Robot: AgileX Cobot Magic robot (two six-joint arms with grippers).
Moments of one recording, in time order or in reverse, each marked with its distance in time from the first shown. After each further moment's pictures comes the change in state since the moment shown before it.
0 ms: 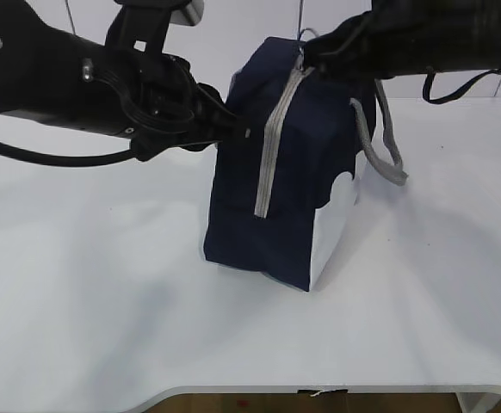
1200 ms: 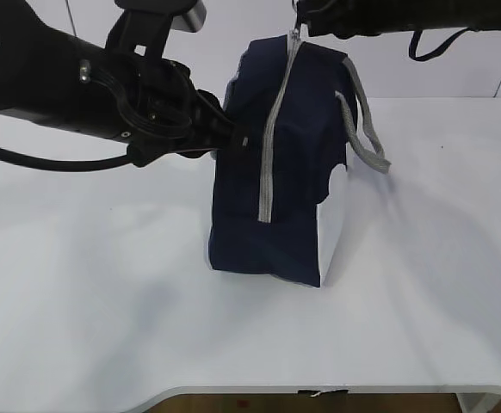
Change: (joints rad) left arm 0.000 -0.005 0.000 0.008 0.051 0.007; right arm 0.000 0.091 -0.185 -0.078 -0.049 0.049
